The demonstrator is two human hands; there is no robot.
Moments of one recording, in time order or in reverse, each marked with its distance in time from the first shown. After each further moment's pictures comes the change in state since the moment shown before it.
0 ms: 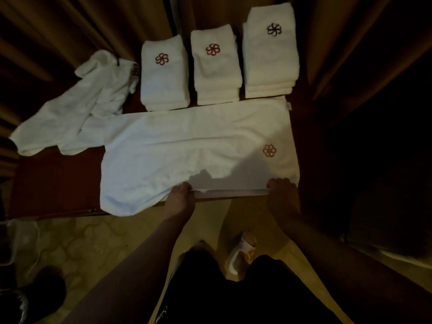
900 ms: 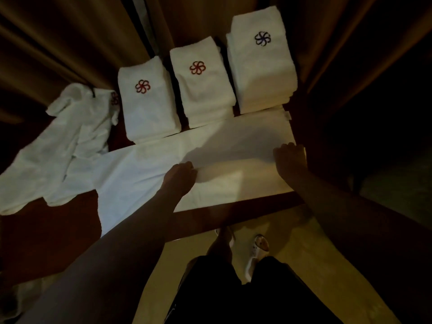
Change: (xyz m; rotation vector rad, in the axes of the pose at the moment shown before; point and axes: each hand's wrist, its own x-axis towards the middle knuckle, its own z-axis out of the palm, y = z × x) left_hand 0.195 0.027 -0.039 0.083 -0.272 0.156; right_hand 0.172 -0.004 -0.046 -0.453 -0.194 0.135
